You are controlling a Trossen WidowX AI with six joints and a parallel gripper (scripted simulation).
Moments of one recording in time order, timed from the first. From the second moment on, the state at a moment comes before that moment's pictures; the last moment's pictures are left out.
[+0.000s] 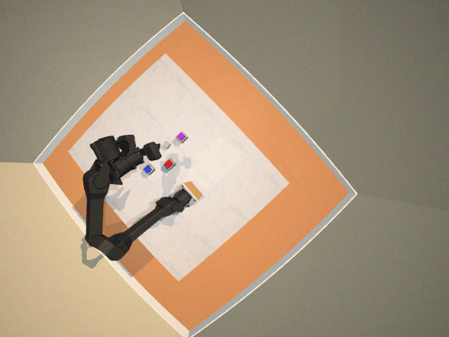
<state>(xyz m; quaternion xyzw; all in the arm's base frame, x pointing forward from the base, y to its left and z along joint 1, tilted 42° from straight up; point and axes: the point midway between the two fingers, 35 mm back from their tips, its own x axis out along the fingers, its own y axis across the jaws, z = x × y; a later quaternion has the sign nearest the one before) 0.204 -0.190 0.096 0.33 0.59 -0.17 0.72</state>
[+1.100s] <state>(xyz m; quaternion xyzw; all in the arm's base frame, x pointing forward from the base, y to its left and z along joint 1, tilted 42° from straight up) 0.274 0.047 0.054 0.29 0.63 0.21 0.69</state>
